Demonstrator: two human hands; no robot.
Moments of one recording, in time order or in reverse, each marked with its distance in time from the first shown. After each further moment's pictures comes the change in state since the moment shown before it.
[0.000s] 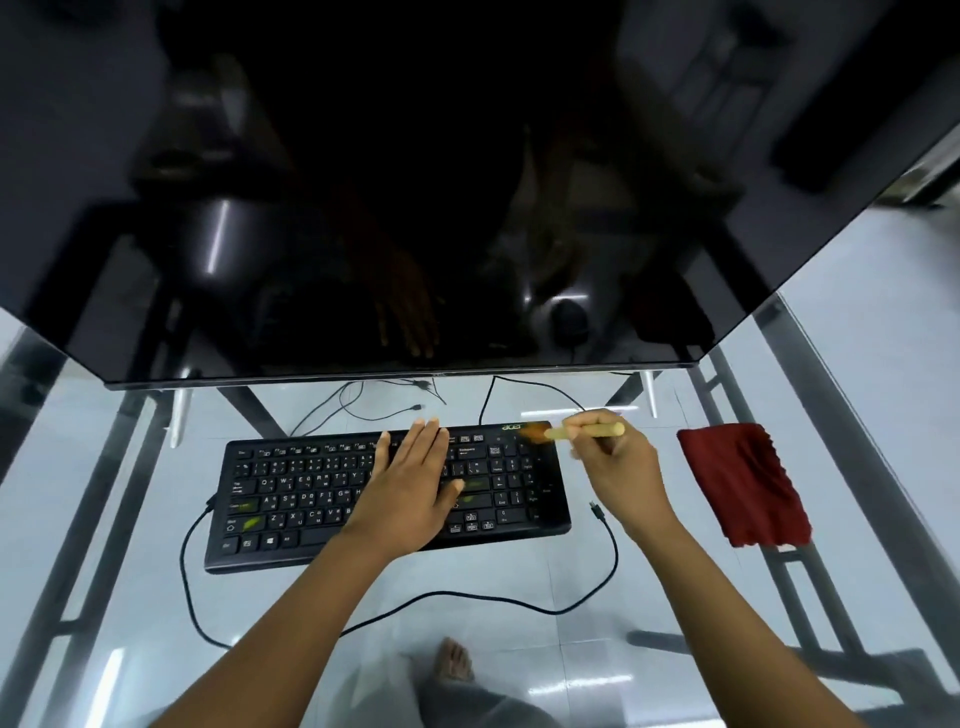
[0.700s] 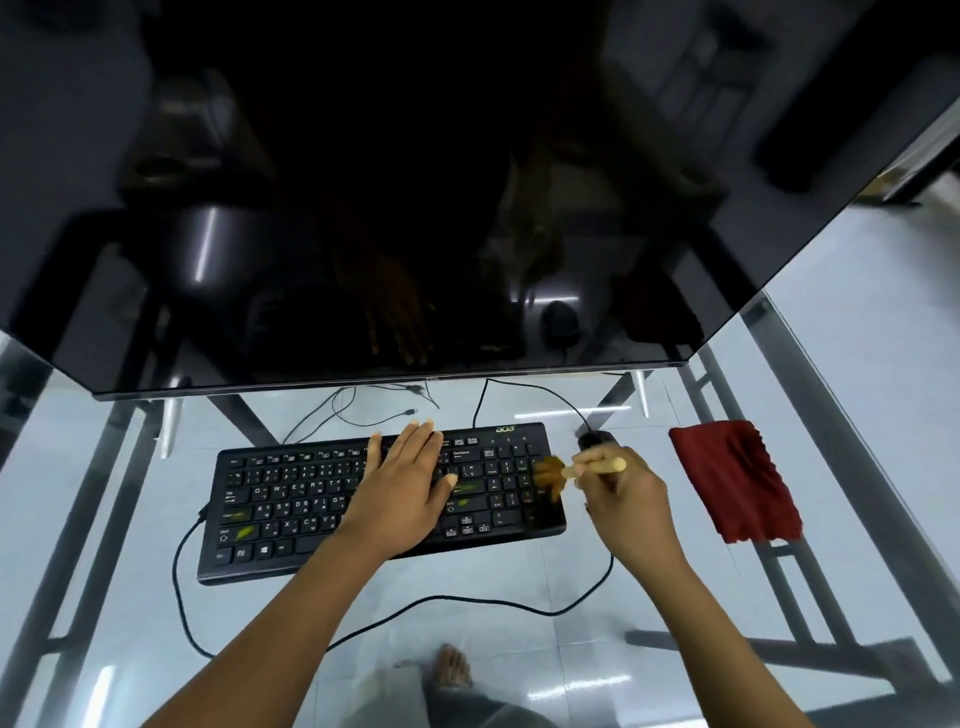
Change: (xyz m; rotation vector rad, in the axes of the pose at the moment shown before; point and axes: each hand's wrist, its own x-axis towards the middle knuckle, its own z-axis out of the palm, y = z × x) left_hand 0.003 -0.002 -0.004 -0.032 0.045 -0.001; right_hand -0.035 0.007 -0.004 -0.178 0.055 -0.009
